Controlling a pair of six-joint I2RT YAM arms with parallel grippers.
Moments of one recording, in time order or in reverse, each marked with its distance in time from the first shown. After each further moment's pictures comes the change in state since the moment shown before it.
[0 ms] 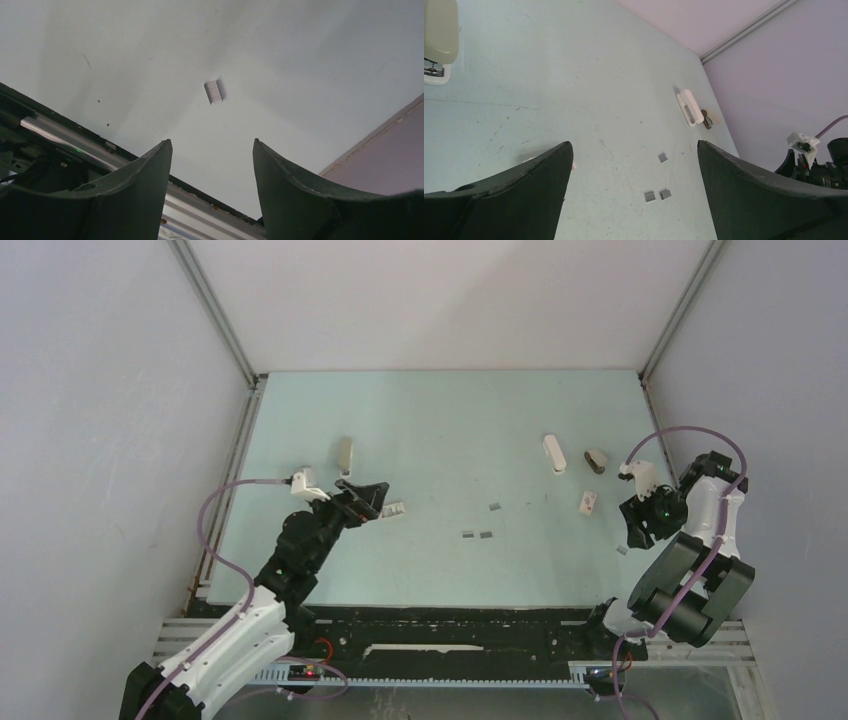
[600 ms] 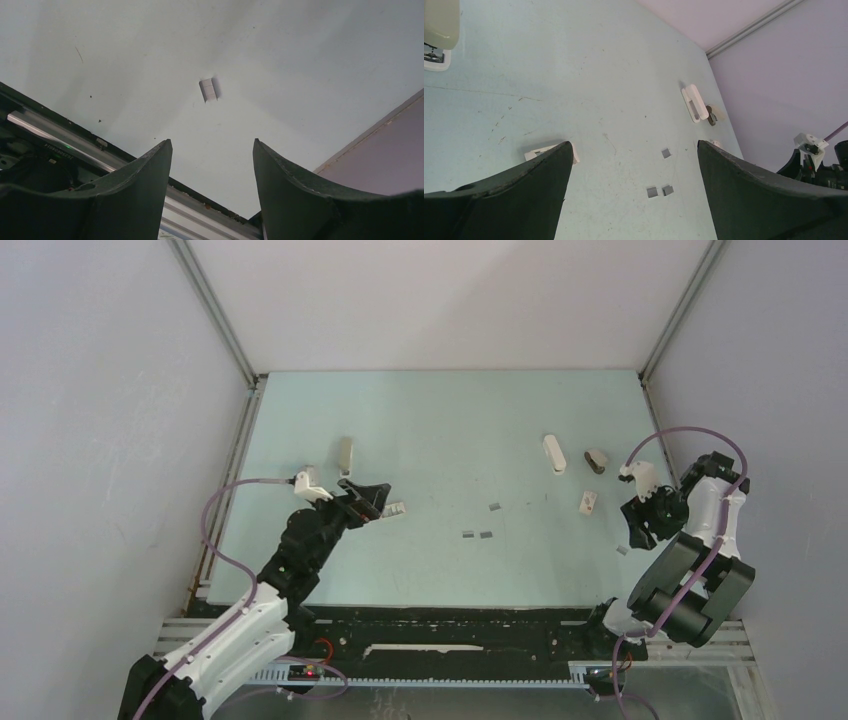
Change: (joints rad) left arm 0.000 0.045 0.000 0.001 0.001 -0.021; right arm -0.011 0.000 0.000 0.003 0.000 -0.048
